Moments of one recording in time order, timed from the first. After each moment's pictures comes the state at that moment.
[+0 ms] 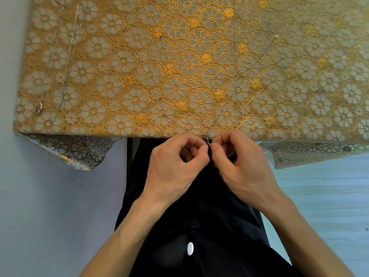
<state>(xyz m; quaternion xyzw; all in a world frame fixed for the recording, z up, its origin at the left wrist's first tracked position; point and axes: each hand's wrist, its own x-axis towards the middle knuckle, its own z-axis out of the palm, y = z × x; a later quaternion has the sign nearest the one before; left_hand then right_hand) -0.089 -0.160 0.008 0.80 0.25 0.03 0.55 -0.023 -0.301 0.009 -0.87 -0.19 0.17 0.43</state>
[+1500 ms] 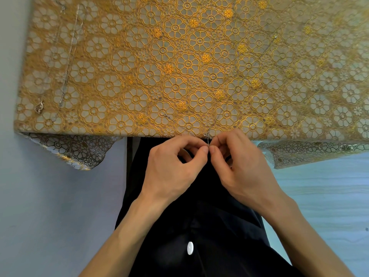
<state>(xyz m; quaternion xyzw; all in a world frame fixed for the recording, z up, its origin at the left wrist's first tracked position) -0.091 -0.158 0.013 0.80 0.25 0.02 0.54 -0.027 -0.305 0.005 -0.88 -0.27 0.13 0.37</state>
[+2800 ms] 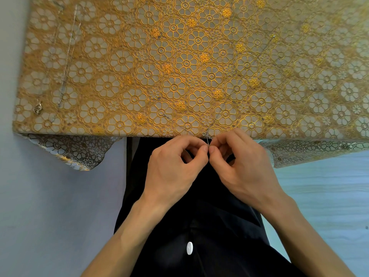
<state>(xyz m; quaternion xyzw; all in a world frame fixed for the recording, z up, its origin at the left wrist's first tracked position) -0.092 -0.164 0.010 0.82 0.25 0.02 0.51 -0.026 -0.303 0.009 -0.89 -0.25 0.10 0.36</state>
